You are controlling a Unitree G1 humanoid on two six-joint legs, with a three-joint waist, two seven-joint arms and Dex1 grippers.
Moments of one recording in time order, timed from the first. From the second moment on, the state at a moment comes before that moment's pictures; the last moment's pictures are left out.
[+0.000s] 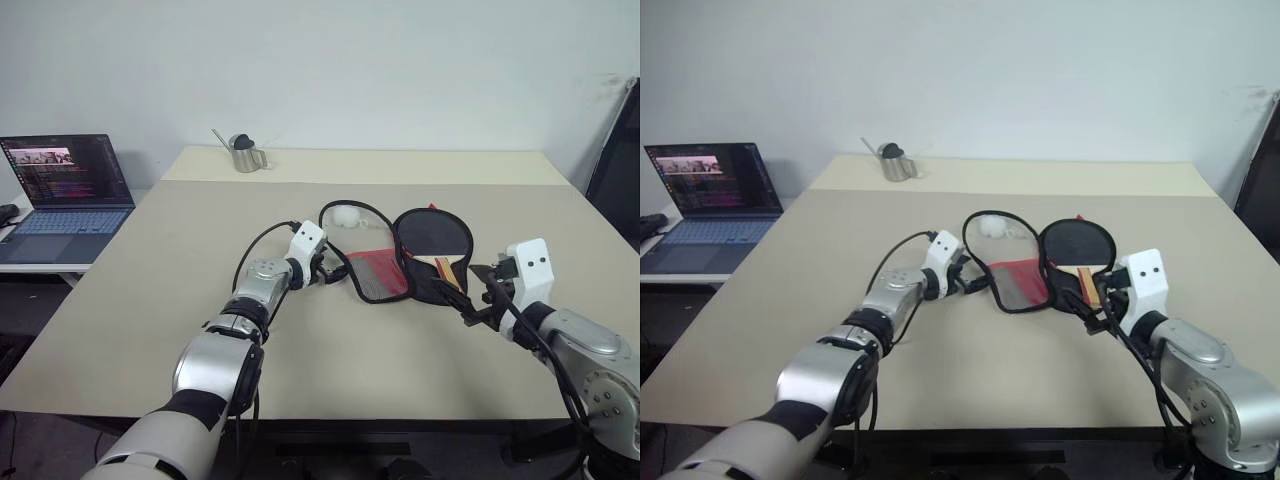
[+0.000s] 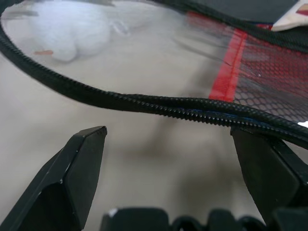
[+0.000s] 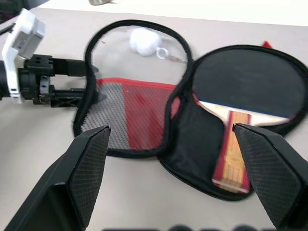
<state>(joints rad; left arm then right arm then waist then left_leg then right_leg) -1.10 0.21 -0.02 1.31 0.02 -0.11 -0.69 -0.26 -0.41 -0.32 -0.72 0.53 1.19 0.30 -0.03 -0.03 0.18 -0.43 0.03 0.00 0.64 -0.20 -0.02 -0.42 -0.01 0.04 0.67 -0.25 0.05</state>
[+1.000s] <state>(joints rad) -1.23 -0.03 0.02 1.31 0.02 -0.15 -0.82 -0.20 -0.40 -0.37 -0.77 0.58 1.19 0.21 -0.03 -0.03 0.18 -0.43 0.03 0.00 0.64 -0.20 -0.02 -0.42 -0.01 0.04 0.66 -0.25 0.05</state>
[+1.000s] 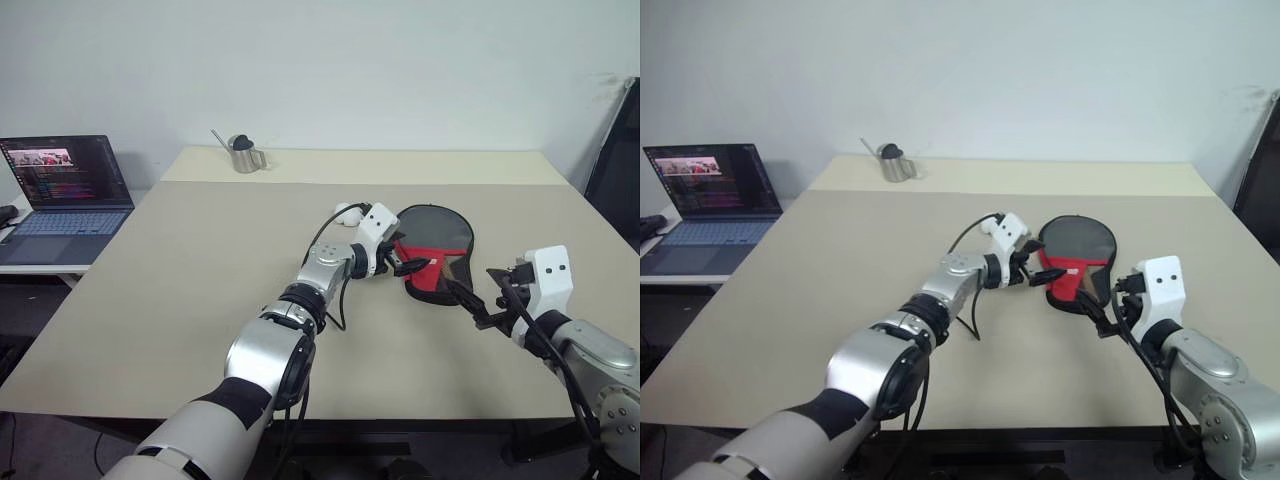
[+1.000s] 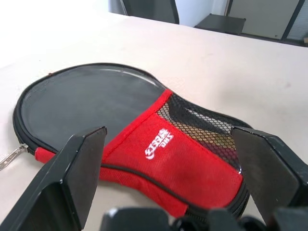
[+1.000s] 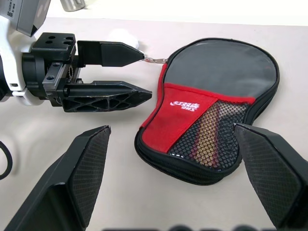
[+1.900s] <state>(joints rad) -0.97 0.29 0.05 0.73 -0.16 0.10 -1.25 -0.54 -0.48 -0.26 0.03 0.38 0.83 0.26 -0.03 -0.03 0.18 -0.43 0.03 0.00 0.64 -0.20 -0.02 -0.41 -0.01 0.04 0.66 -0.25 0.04</state>
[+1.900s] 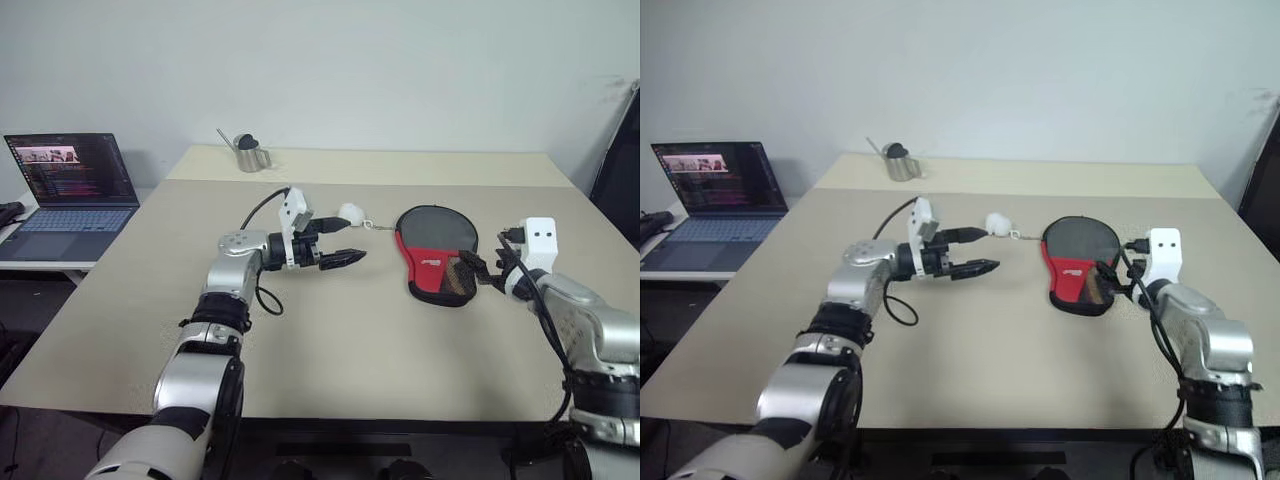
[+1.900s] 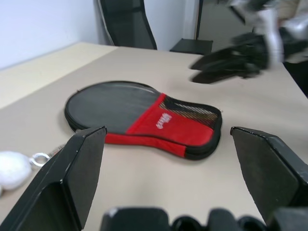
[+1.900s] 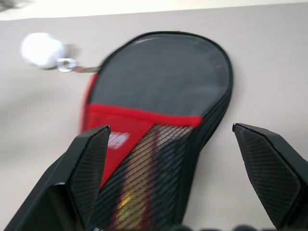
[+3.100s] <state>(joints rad) -0.96 0.29 -0.01 0.63 -0.20 0.14 -1.21 -0.85 -0.48 -0.05 0.77 0.12 0.51 0.54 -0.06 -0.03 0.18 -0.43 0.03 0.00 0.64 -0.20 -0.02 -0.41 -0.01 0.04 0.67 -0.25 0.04</state>
